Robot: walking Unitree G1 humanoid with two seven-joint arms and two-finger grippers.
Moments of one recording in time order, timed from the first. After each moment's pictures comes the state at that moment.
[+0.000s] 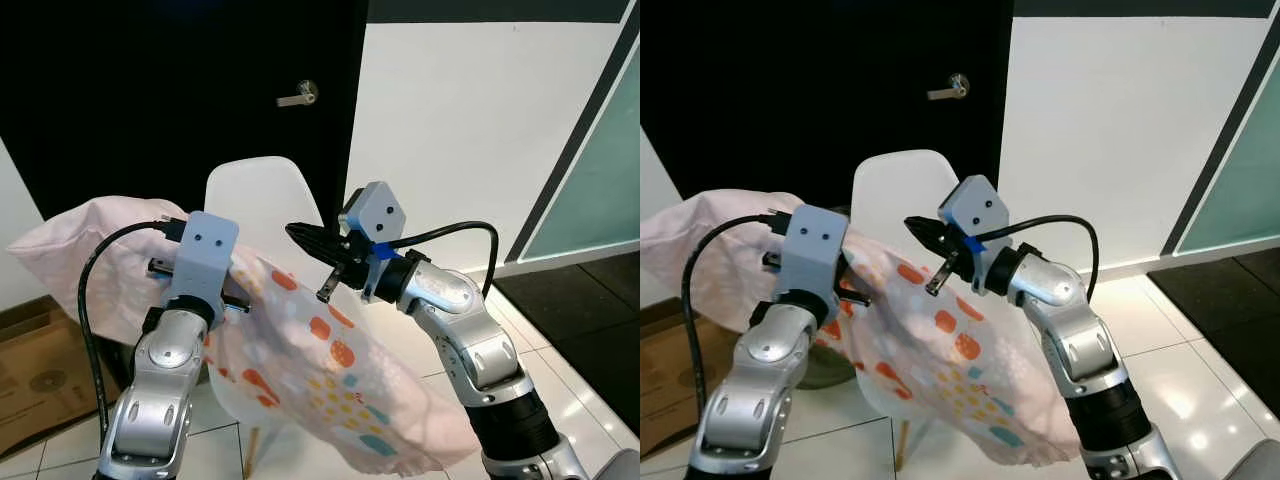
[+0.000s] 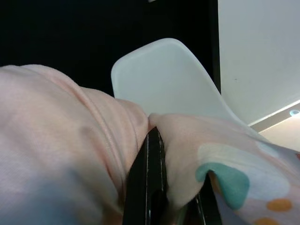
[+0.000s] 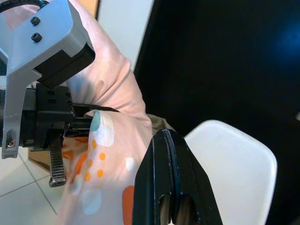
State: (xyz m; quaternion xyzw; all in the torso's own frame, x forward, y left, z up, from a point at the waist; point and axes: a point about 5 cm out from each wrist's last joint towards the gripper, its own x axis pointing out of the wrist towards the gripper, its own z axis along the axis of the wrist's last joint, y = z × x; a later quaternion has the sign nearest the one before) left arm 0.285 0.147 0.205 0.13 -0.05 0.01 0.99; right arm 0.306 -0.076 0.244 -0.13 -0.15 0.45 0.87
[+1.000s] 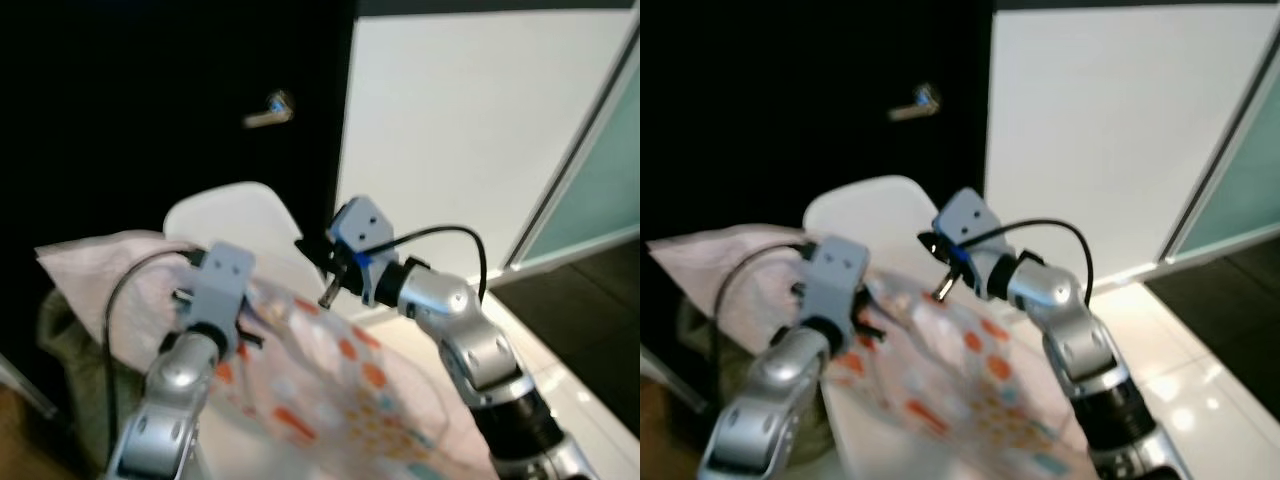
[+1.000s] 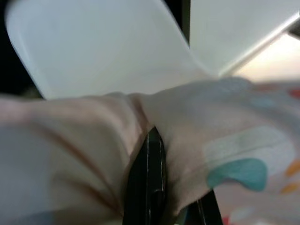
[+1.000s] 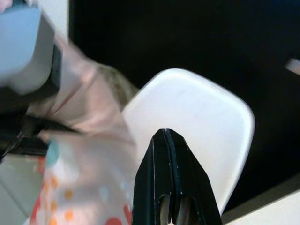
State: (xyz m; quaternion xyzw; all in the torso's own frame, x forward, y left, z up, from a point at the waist) left arm 0.269 0.125 0.145 0.12 0.12 -0.10 0.98; right arm 0.314 -0.080 0.216 -0.21 -0.04 0.43 0.88
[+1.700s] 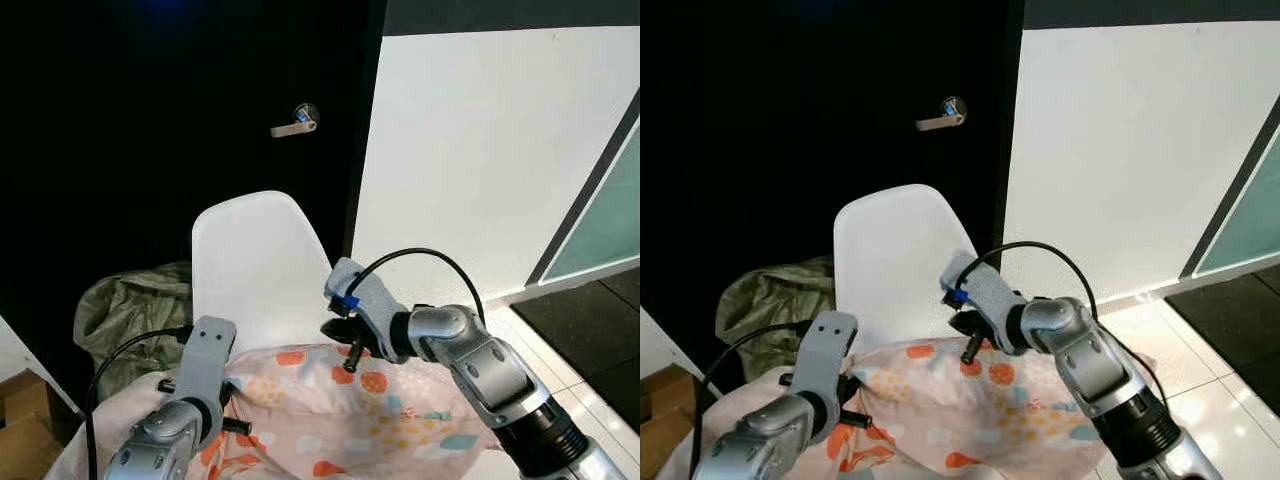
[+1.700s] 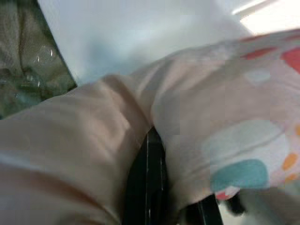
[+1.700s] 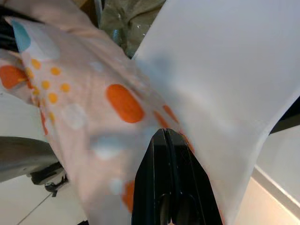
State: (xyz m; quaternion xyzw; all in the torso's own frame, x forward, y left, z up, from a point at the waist) left arm 0.245 0.139 0.115 0.01 0.28 -0.07 0.96; right arm 0.304 -0.105 0.163 -0.23 0.20 0.45 0.84
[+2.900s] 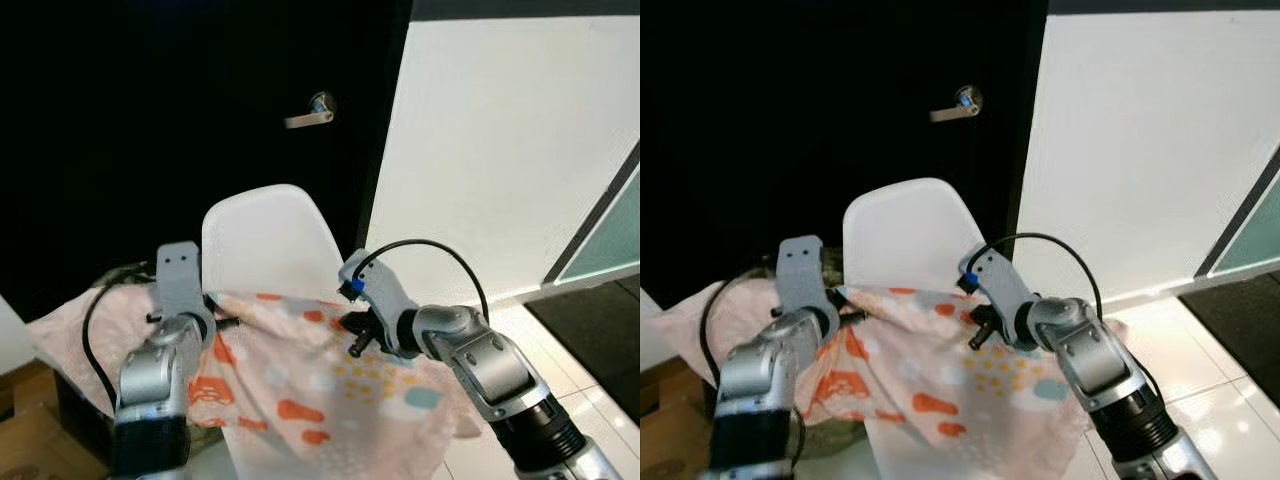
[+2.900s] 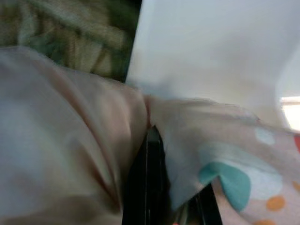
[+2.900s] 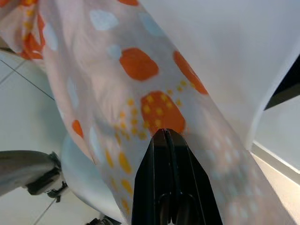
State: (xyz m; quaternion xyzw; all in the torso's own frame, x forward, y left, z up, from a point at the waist) left arm 0.327 0.178 0.130 -0.10 0.22 0.11 0.96; right arm 0.310 -0.117 0.161 -0.21 0.23 0.37 0.87
